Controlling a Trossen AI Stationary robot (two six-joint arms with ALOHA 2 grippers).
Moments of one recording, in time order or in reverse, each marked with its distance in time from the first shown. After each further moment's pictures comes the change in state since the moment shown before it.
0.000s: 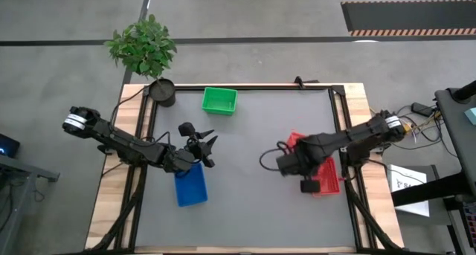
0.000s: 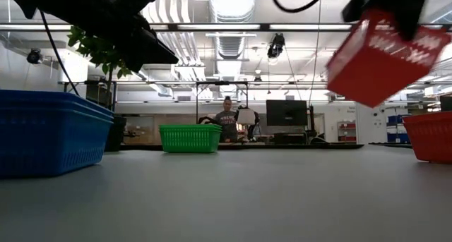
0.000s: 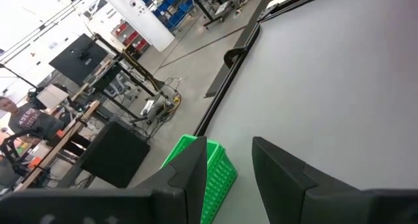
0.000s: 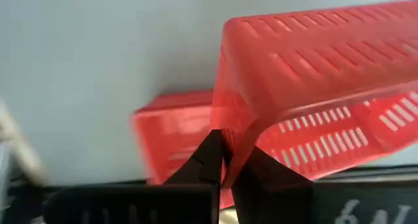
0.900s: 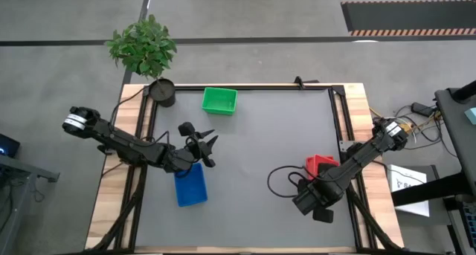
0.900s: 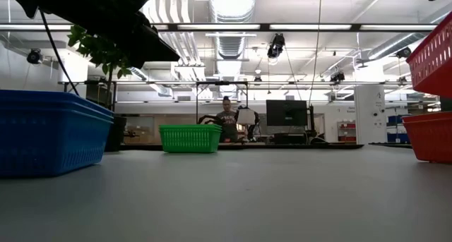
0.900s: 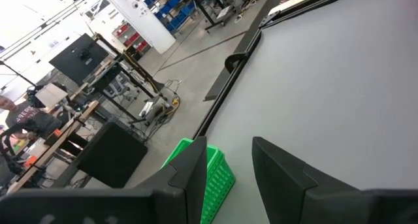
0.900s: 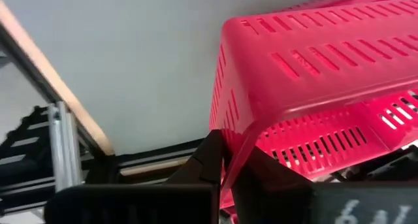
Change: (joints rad) left arm 0.000 0.000 0.000 0.033 0.000 -0.002; right arm 0.334 0.043 -0.036 0.002 -0.174 0.508
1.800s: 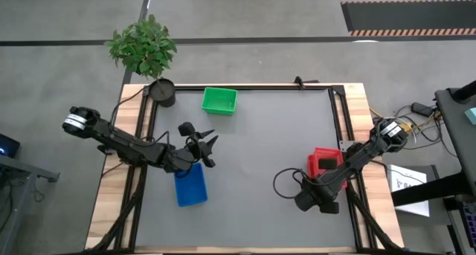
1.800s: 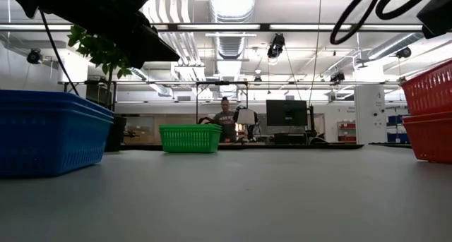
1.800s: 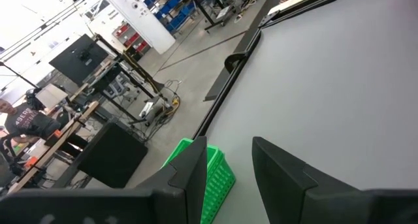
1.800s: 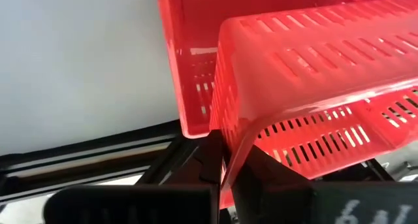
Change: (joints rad) left arm -0.002 0.000 0.000 -0.001 0.000 0.003; right arm 0.003 0.001 -0.243 0.009 0.057 -0.150
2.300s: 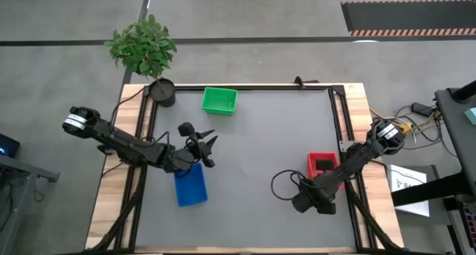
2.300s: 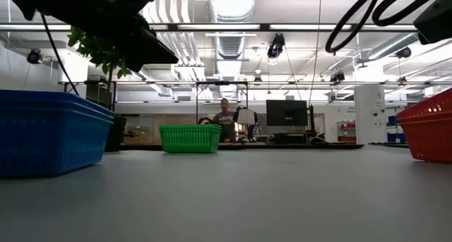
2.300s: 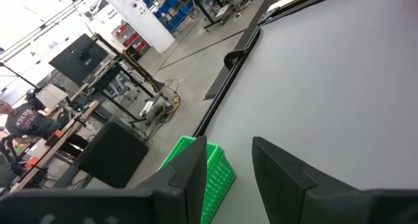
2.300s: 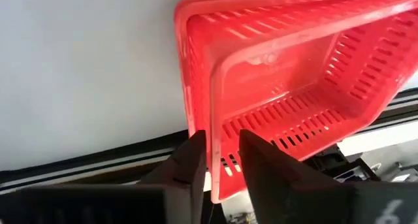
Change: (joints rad) left arm 0.000 0.000 -0.011 0.001 0.000 -0.001; right arm -0.003 0.037 -0.004 0.033 0.027 -0.006
